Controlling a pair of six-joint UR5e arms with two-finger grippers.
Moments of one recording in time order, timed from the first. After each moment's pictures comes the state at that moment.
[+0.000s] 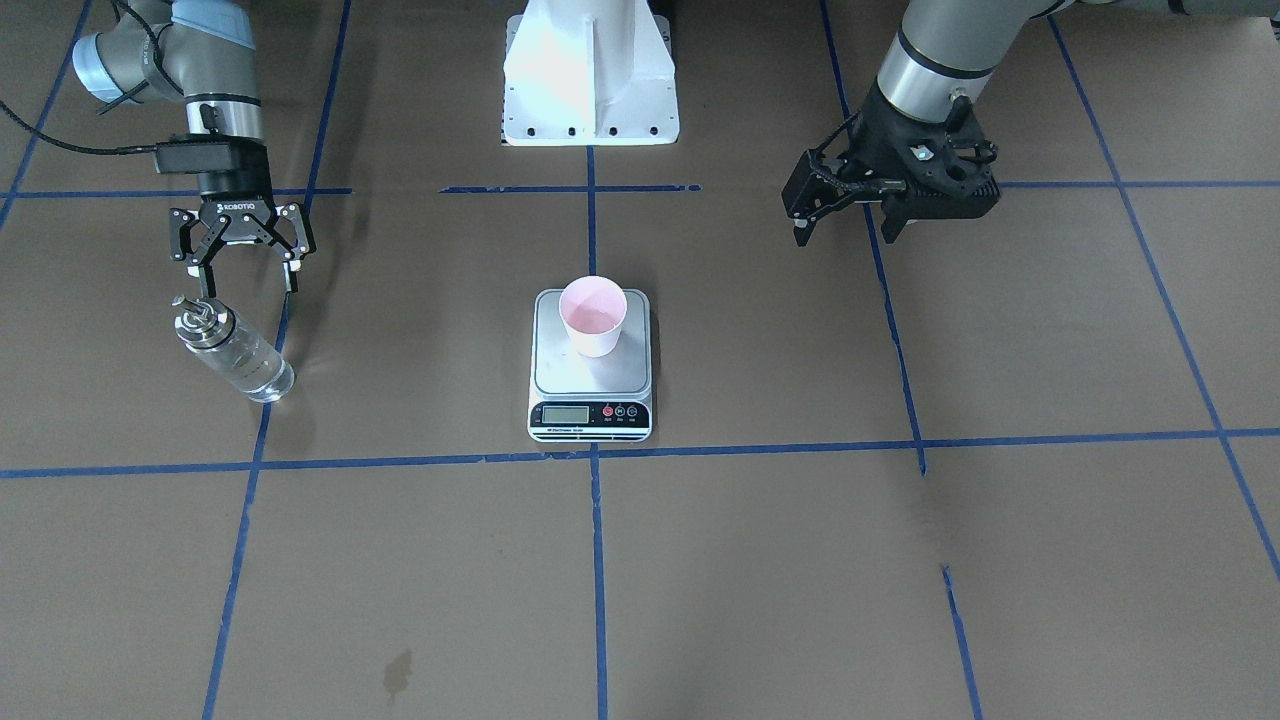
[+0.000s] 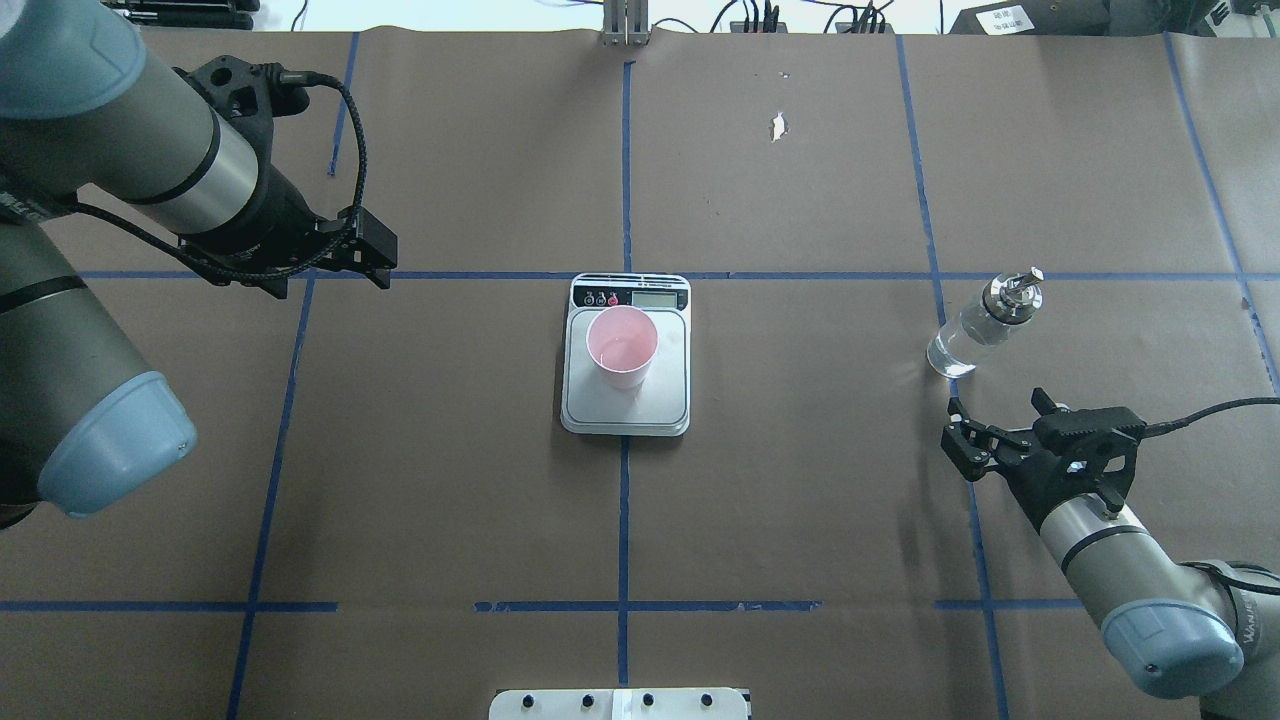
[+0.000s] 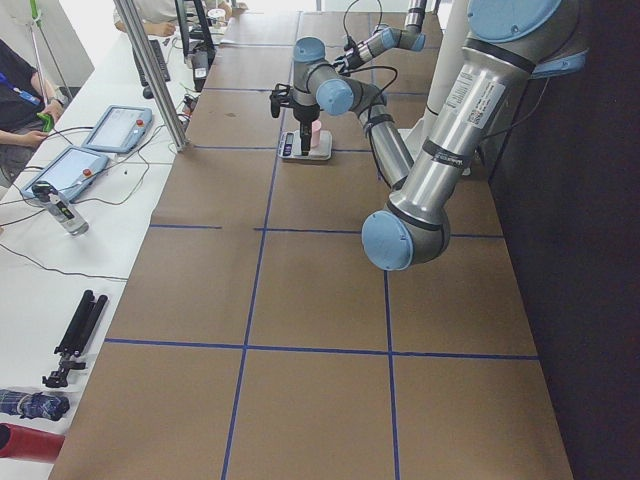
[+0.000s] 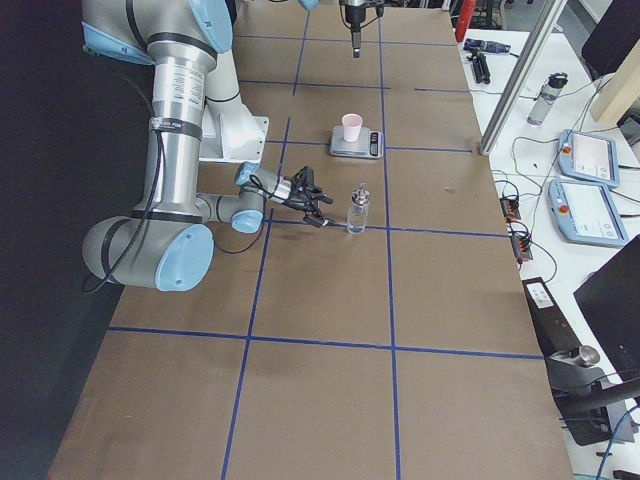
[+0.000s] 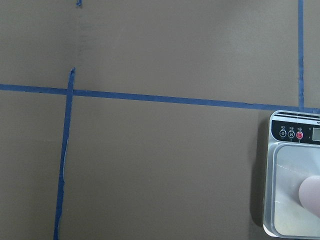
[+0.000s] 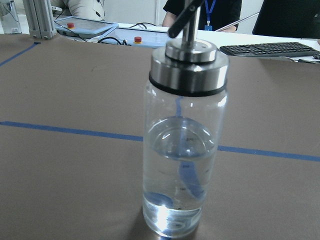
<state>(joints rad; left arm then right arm) -0.82 -2.06 -2.06 -1.35 -2.08 -1.07 0.18 -1.78 1.85 -0.69 0.72 1.25</state>
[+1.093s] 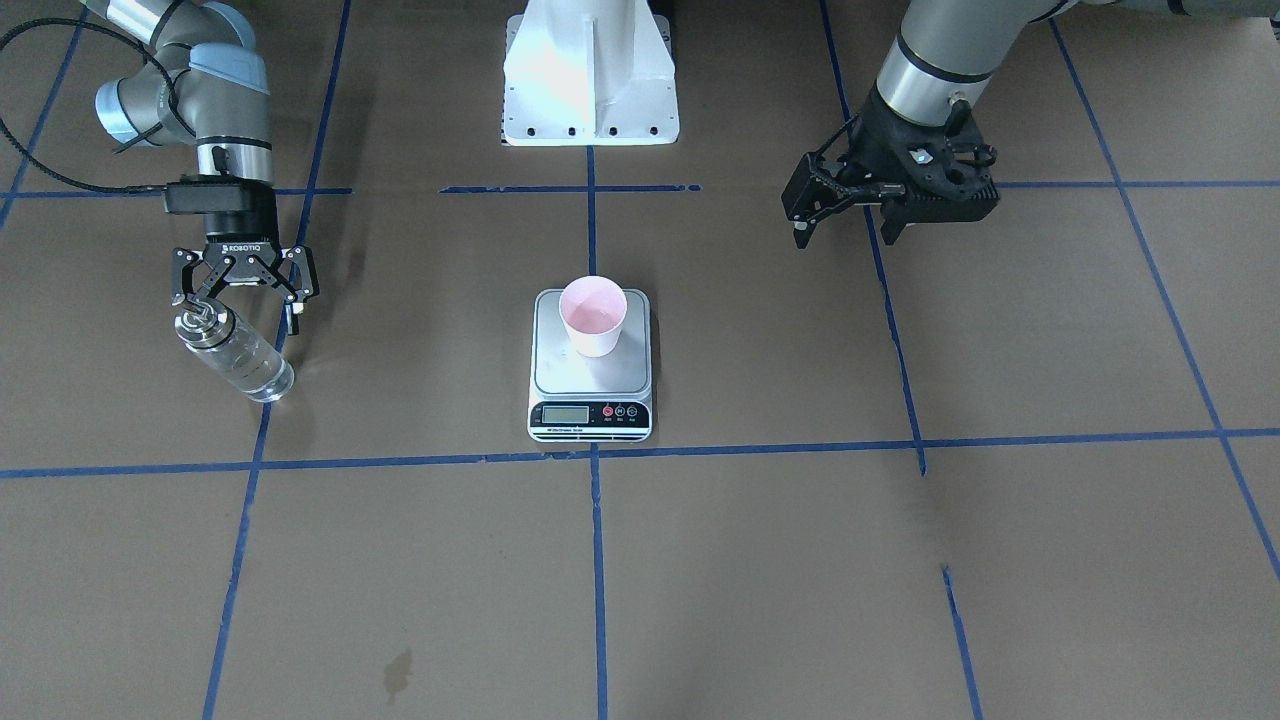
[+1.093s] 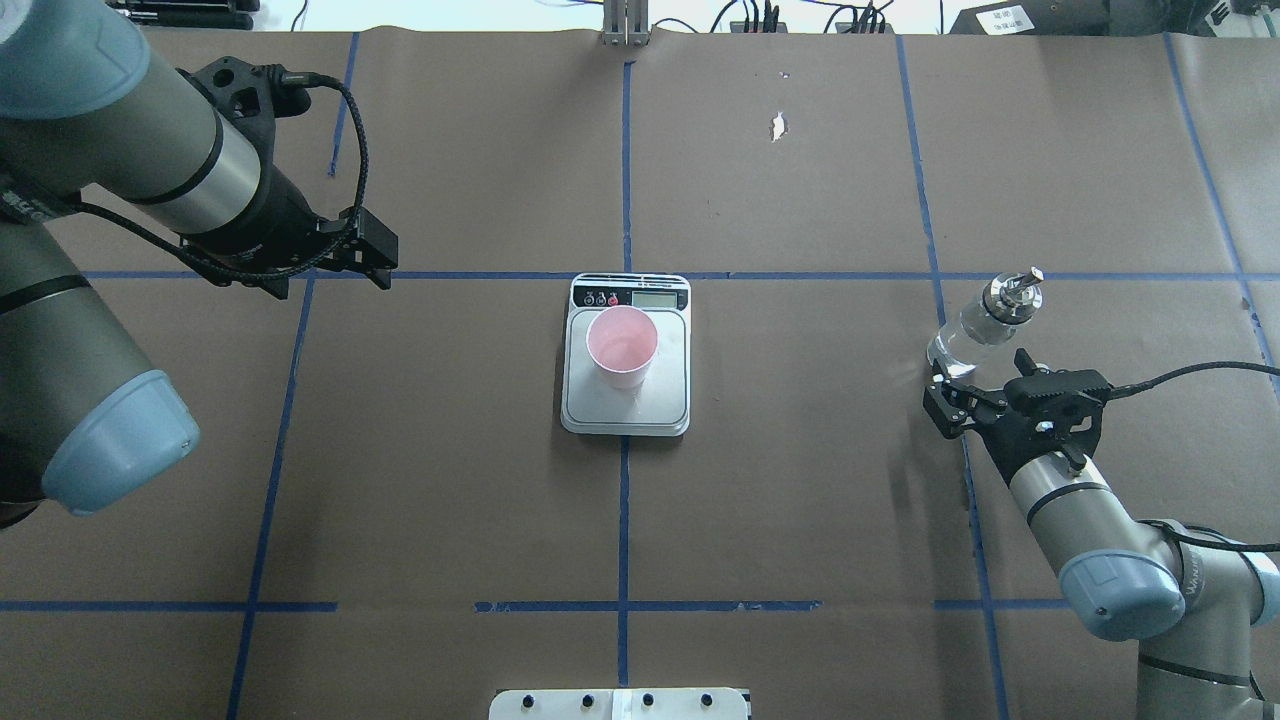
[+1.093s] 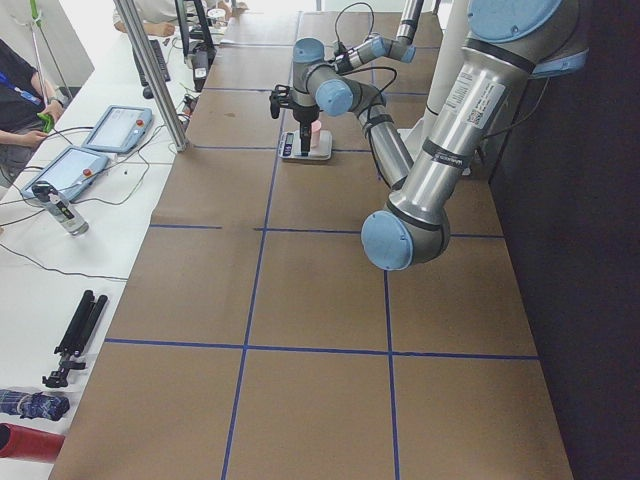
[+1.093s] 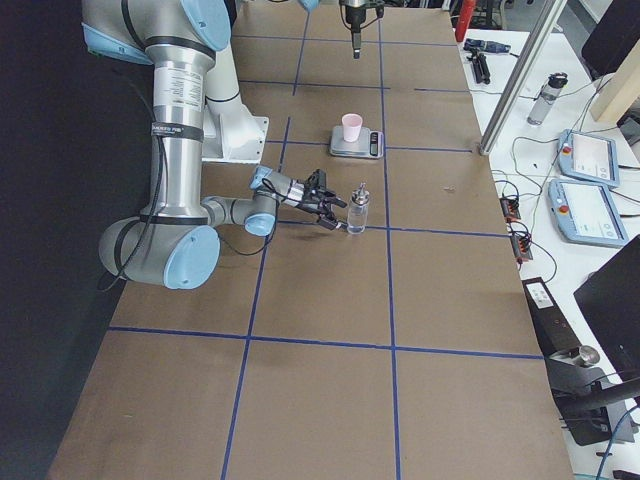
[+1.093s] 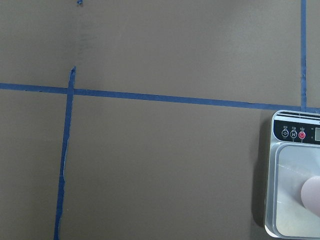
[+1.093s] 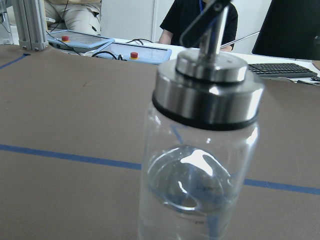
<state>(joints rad) -0.82 -2.06 -2.06 -1.35 -2.08 -1.07 0.27 -1.66 1.70 -0.59 0.72 1.13</state>
